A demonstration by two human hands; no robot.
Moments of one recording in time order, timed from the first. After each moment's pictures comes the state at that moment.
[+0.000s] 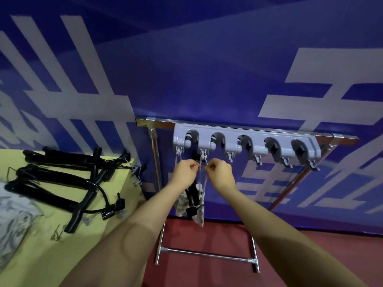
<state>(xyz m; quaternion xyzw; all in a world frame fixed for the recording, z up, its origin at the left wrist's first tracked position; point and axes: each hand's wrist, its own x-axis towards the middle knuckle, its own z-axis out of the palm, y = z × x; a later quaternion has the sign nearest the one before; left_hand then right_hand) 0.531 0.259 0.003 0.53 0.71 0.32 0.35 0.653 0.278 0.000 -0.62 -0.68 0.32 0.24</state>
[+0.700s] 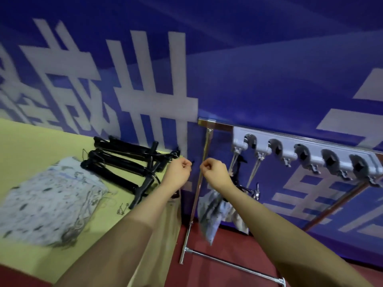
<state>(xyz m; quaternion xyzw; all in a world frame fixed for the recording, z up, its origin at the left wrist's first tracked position) 0.365 0.163 0.015 0.44 0.75 0.39 0.31 0.498 0.206 0.022 -0.51 -0.74 0.38 0.23</state>
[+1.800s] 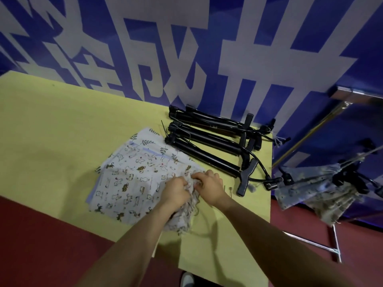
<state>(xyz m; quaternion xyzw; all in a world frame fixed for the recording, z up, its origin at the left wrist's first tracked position) 0.050 0.003 -0.081 0.43 0.83 0.14 0.34 0.162 0.072 -0.113 -0.47 -0.83 0.32 -0.01</state>
